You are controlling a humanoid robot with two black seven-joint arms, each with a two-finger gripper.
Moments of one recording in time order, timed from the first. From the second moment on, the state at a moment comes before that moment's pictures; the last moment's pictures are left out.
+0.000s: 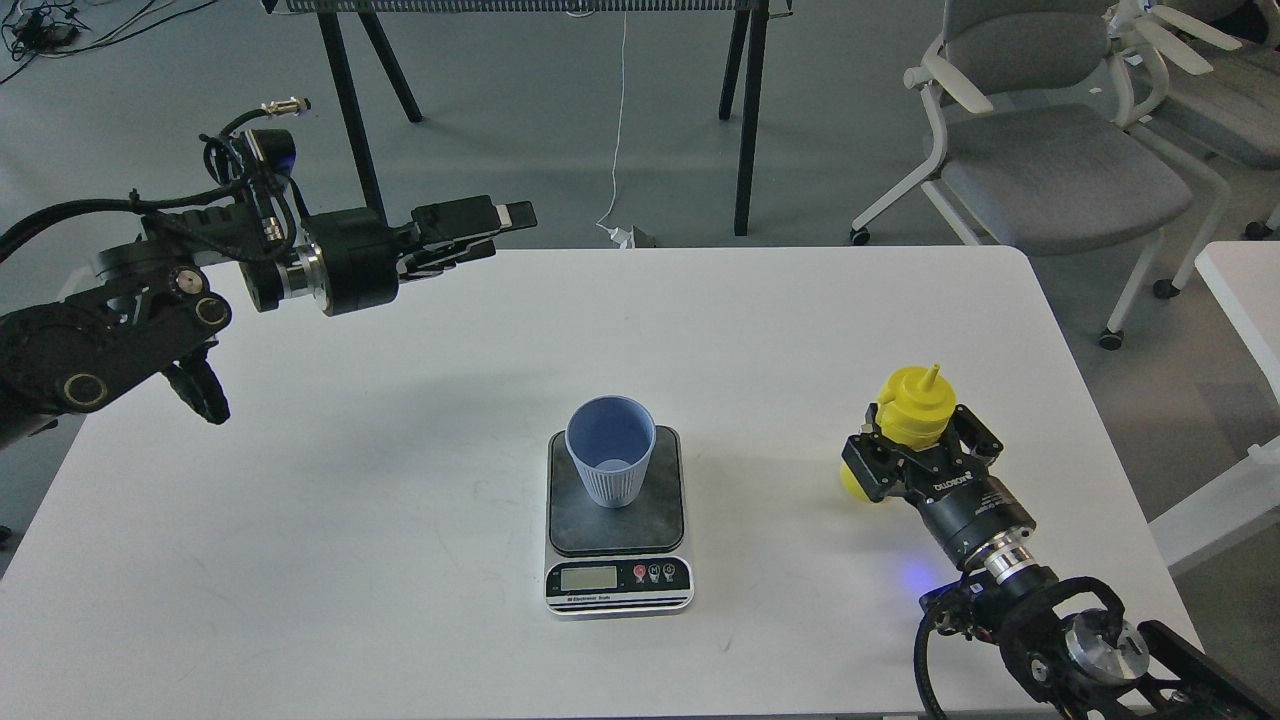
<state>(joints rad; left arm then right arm) -0.98 0.58 -0.36 -0.99 1.14 -0.40 -0.49 0.12 -0.34 1.05 1.12 0.72 0.49 -0.15</state>
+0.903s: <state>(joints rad) -0.96 0.58 -0.37 -0.99 1.13 -0.38 -0.49 1.18 -0.54 0.36 1.11 -0.15 0.00 -0.15</state>
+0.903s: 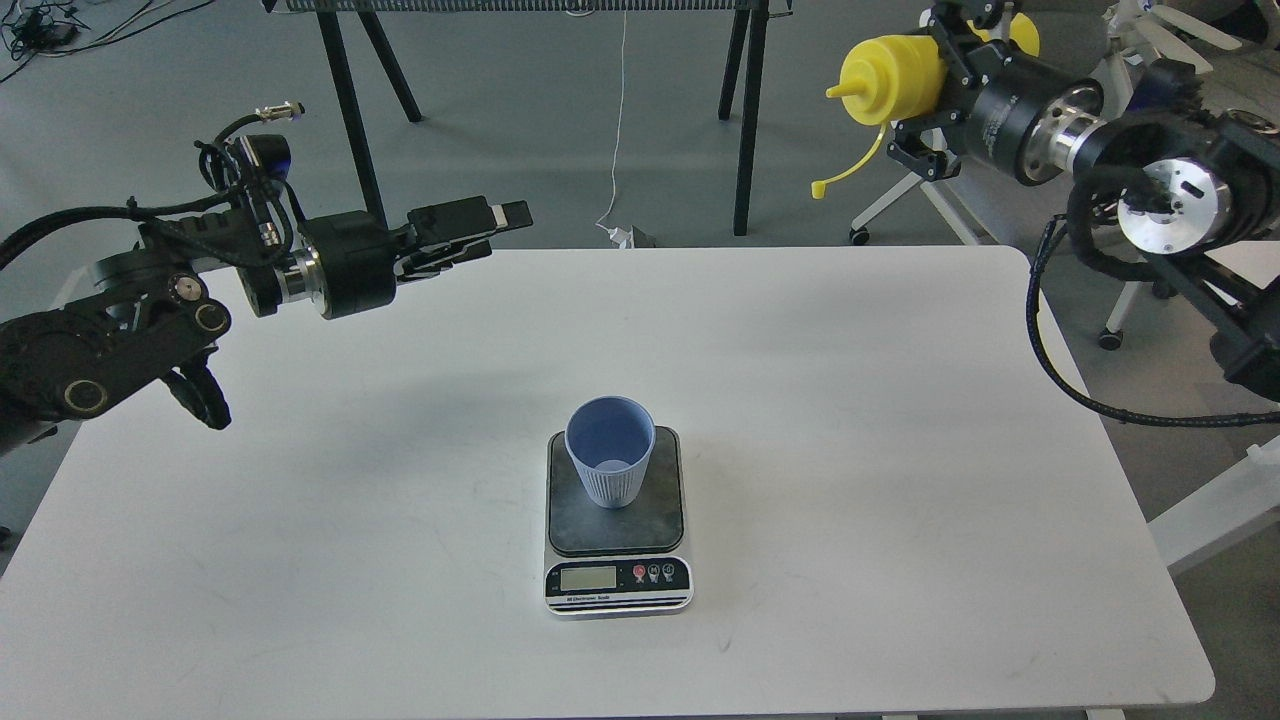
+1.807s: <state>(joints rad) -0.92 0.57 -0.45 -0.98 1.13 -0.32 -0.49 1.43 -0.14 -0.17 1.11 -0.47 -0.03 -0.18</state>
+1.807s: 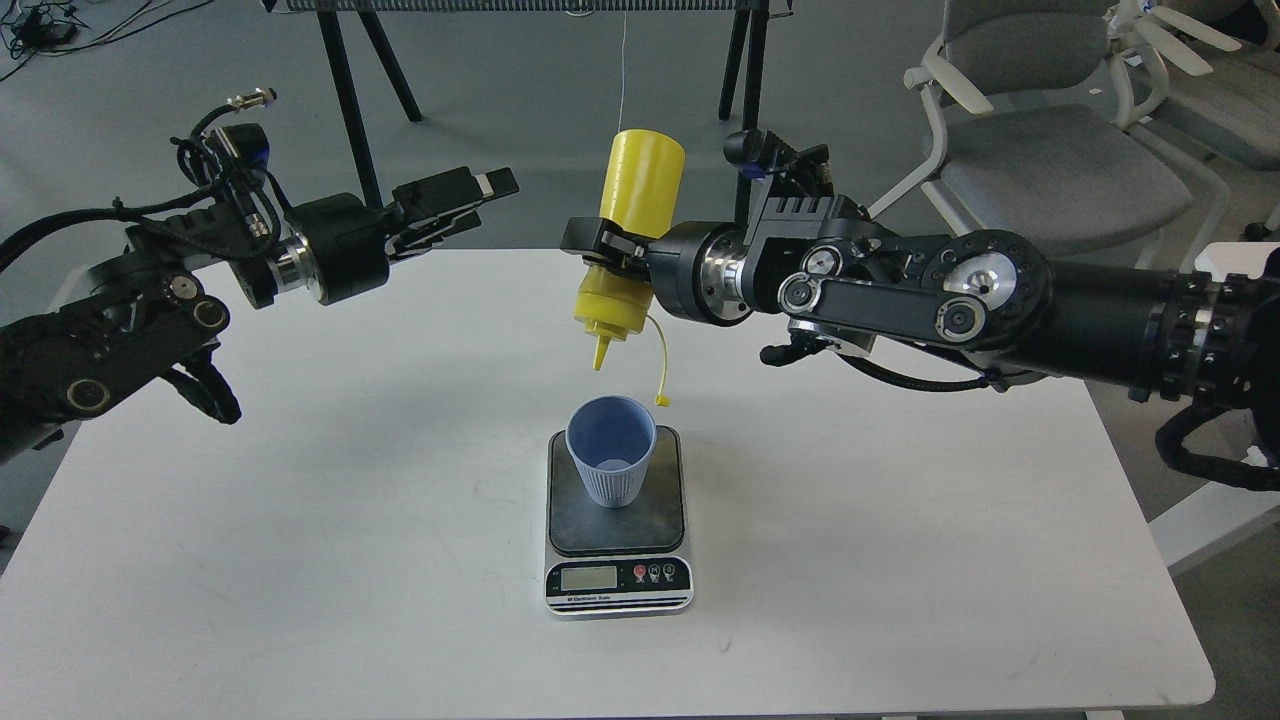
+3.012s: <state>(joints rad) -0.89 0.58 -0.45 -0.98 1.13 -0.30 -0.49 1.48 -0.12 -0.20 1.08 -0.48 -0.04 -0.19</state>
